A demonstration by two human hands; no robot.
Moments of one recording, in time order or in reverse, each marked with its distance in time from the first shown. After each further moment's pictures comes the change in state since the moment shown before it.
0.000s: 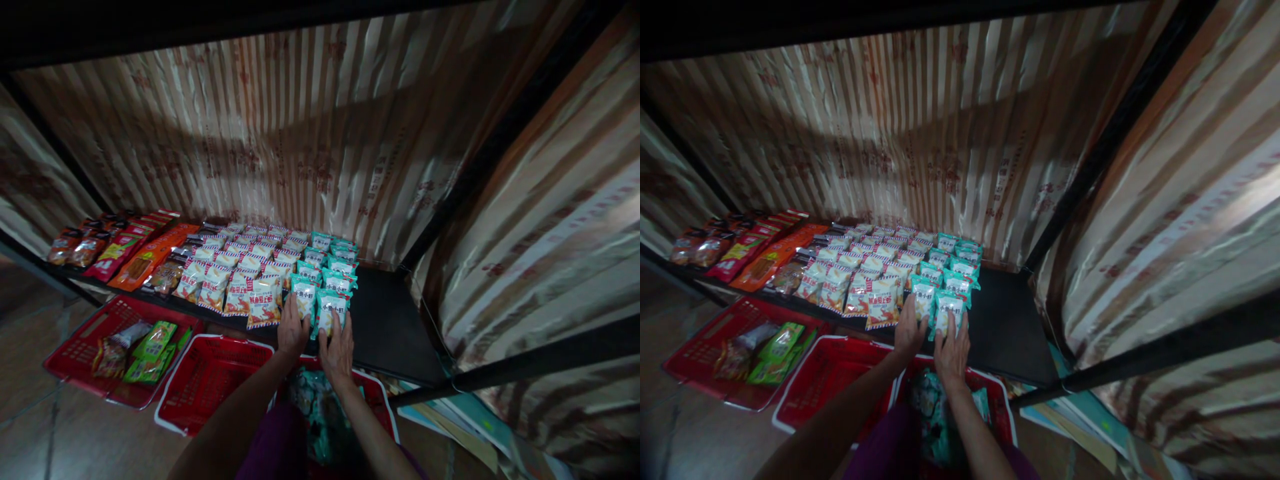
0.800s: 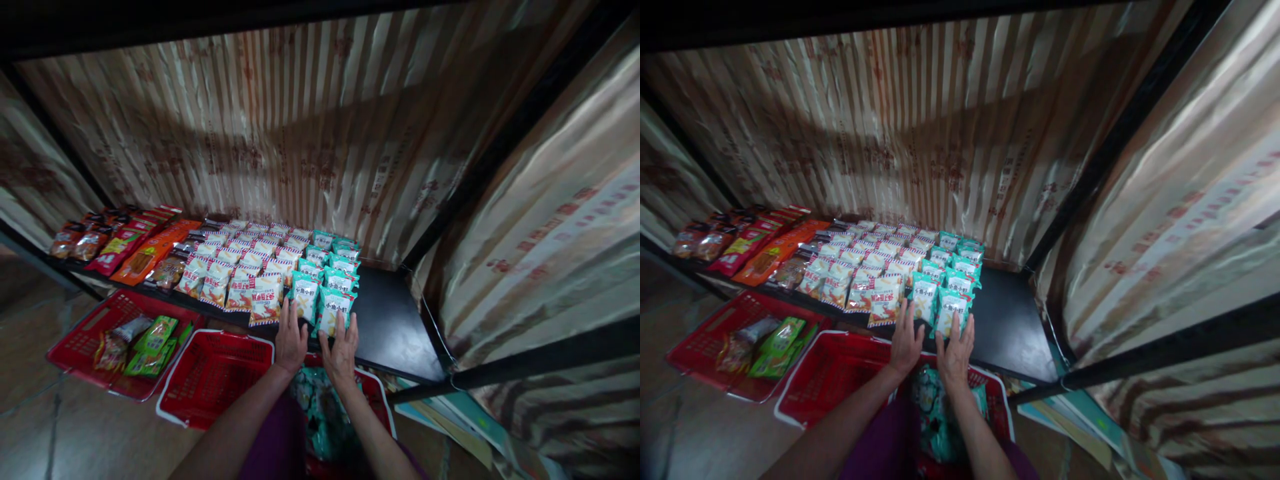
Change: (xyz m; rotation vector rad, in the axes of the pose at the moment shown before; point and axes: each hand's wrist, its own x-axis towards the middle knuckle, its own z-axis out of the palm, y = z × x) left_hand -0.030 0.007 -0.023 0.017 0.002 0.013; right_hand -0.007 0.008 0.000 -0.016 0.069 -0.087
